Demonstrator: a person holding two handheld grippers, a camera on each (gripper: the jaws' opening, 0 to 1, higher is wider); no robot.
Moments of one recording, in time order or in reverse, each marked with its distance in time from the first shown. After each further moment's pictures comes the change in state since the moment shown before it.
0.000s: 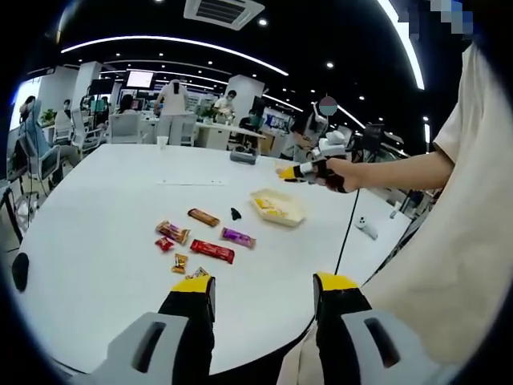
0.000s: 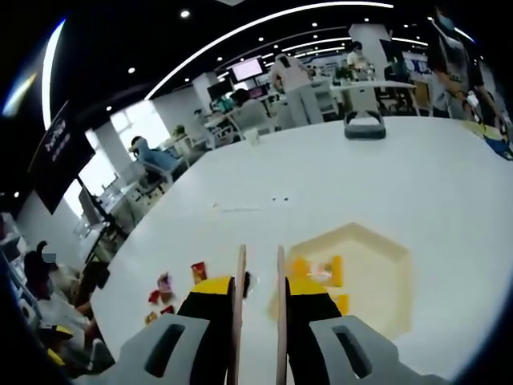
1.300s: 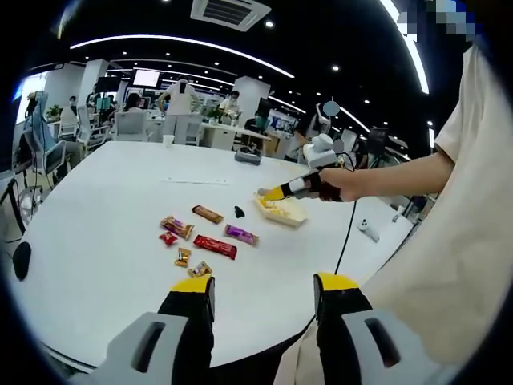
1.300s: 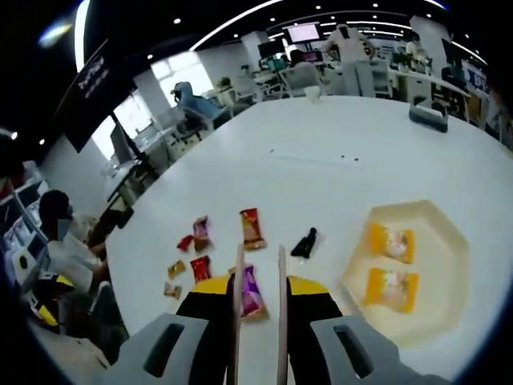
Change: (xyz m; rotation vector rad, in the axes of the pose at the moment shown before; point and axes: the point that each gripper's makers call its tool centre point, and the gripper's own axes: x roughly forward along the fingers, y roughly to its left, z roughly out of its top) left arm -0.009 0.001 -0.008 -0.026 -0.011 0.022; right arm 0.028 0.077 -0.076 -0.201 0.233 0.186
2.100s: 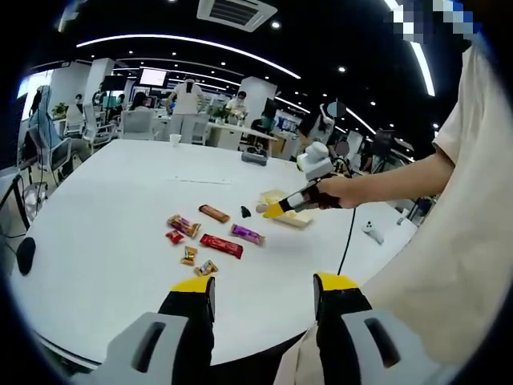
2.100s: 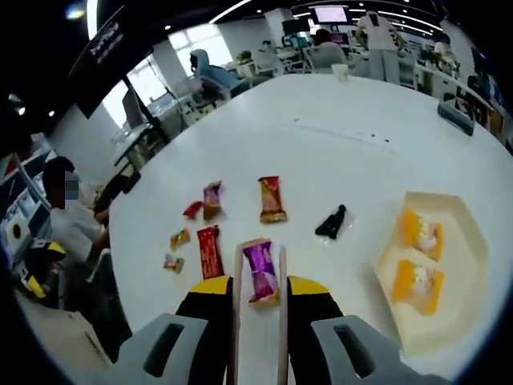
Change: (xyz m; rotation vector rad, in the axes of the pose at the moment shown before) left arm -0.004 0.007 0.000 -0.017 -0.003 0.033; right arm 0.028 0.016 -0.029 -0.093 0.140 0.049
